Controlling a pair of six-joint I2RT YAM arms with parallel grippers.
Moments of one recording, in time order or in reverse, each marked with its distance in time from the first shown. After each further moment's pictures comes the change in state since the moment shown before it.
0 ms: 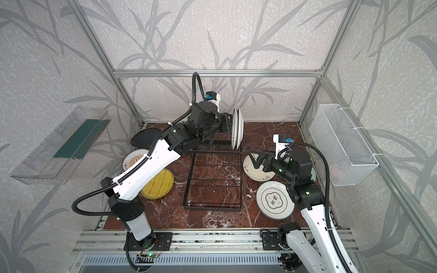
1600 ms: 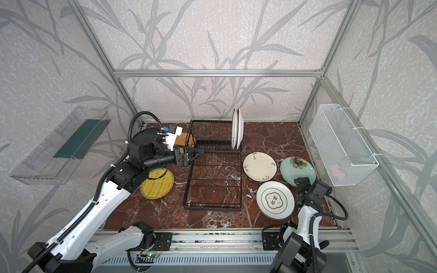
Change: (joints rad) left arm 0.393 -0.735 -0.991 0.290 0.873 0.047; right arm -0.859 0.147 -0.576 0.194 0.237 0.357
